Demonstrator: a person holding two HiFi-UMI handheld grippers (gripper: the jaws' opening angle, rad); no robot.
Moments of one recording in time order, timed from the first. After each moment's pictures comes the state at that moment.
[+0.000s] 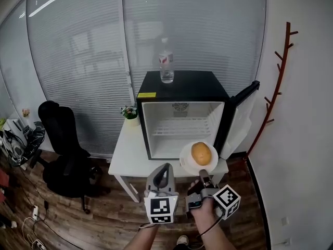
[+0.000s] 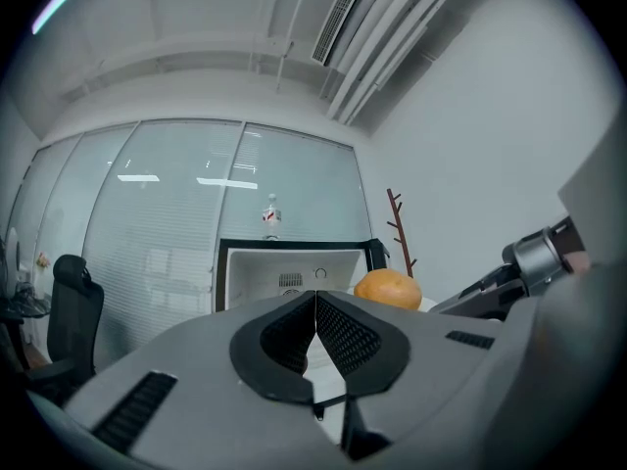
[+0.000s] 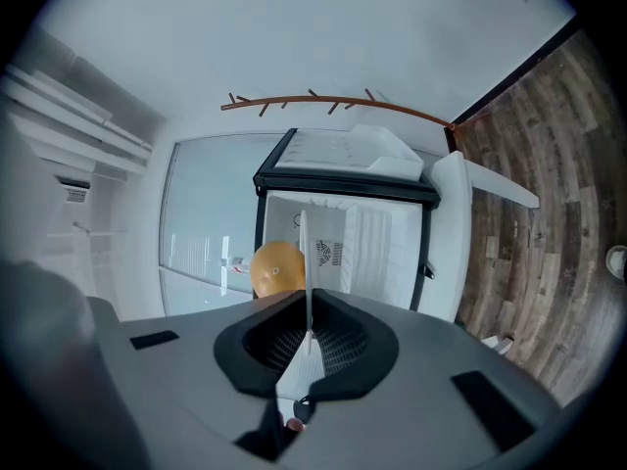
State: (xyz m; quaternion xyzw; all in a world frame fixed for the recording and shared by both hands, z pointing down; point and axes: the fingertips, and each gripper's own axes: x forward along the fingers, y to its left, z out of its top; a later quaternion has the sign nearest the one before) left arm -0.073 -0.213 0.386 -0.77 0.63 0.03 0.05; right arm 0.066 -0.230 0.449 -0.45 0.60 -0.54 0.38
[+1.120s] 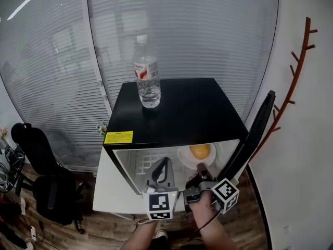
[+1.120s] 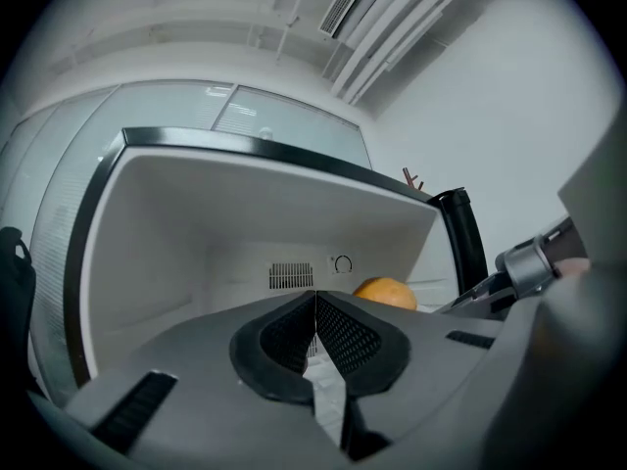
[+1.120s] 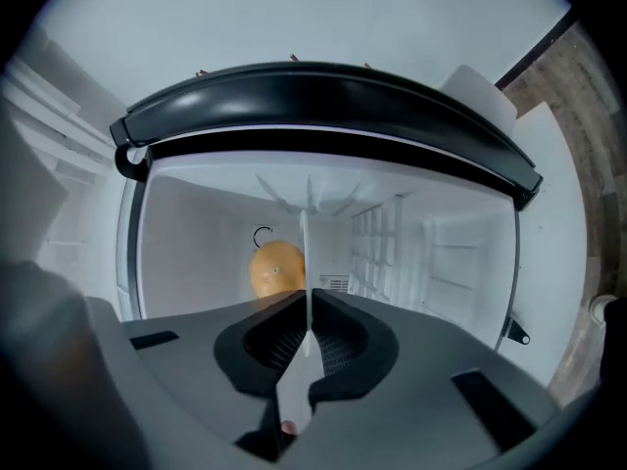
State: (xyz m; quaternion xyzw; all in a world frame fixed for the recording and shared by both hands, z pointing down) left arm -0.071 -0.491 0.399 -0.80 0.60 0.03 0.05; right arm 0.065 -0.501 0.471 -0.48 0.57 -0.54 0.40
